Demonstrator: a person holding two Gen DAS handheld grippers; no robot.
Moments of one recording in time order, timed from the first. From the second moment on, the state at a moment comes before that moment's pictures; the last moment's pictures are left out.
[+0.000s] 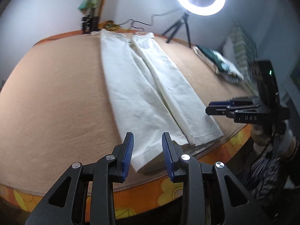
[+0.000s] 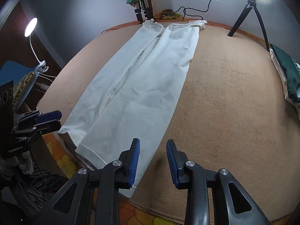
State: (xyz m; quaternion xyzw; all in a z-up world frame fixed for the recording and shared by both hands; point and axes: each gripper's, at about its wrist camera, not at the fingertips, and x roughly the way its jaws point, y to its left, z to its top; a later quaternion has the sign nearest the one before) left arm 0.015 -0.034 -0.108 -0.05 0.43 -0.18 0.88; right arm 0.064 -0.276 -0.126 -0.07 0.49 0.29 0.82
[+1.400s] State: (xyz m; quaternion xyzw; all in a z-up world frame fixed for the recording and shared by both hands) left arm 0.017 0.003 -0.139 -0.24 0.48 -0.21 0.82; right arm 0.056 -0.318 -0.154 0.12 0.53 0.36 0.76
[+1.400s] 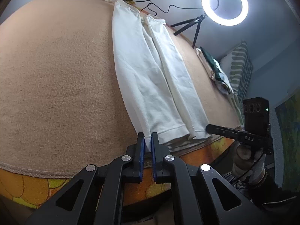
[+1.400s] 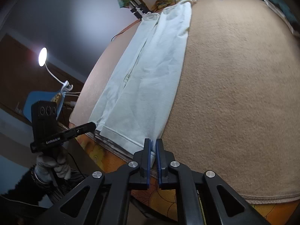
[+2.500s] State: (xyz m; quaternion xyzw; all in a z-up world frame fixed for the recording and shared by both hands) left arm 0.104 0.034 -0.093 -0.30 0.42 -0.20 0.83; right arm 0.154 -0.314 -0.108 0.25 0.49 0.34 0.76
